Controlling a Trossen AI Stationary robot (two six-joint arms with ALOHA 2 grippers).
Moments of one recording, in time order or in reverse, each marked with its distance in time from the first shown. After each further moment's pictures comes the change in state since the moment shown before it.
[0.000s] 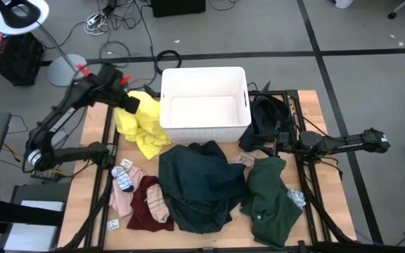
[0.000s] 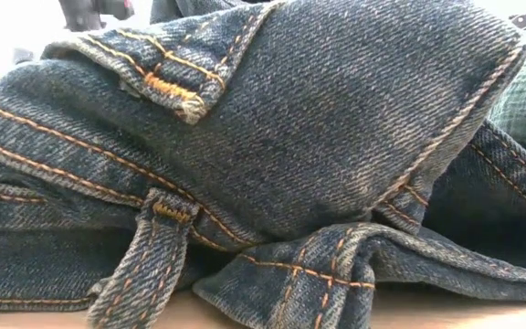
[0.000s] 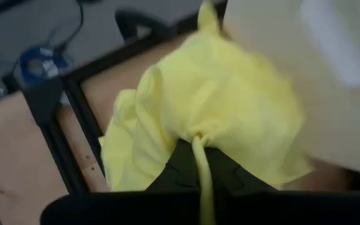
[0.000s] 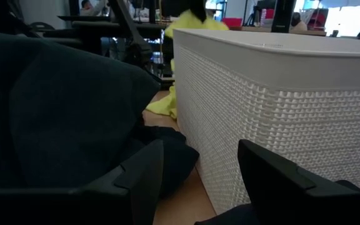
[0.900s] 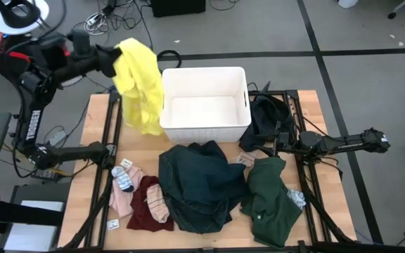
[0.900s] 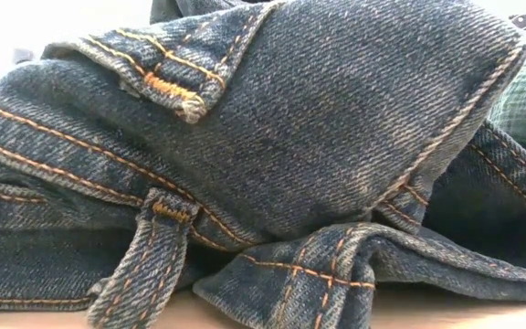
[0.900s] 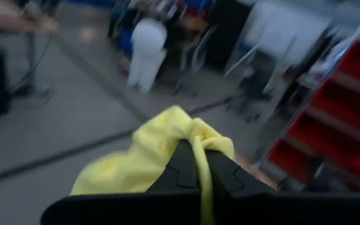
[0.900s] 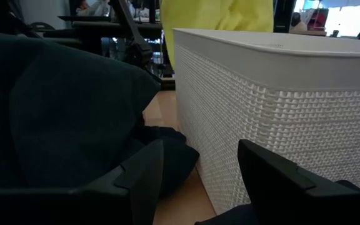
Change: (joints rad) left arm -0.001 0.040 0.583 0.403 0.323 -0.170; right arm 0.000 0.000 0.000 0.000 0.000 0.000
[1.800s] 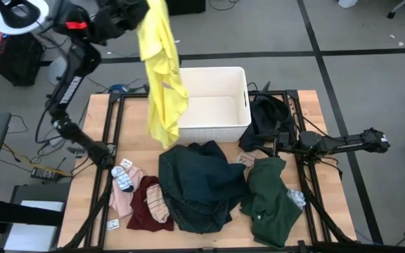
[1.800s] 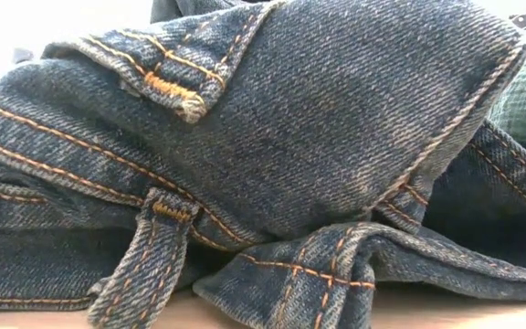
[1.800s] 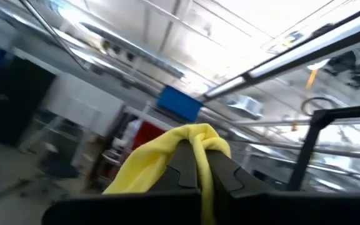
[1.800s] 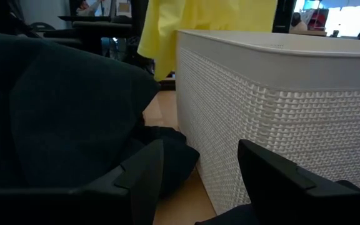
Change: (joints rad) left arm -0.183 0.477 0.342 0.878 0.363 -0.587; right arm 0.000 0.000 0.000 0.000 0.000 0.000
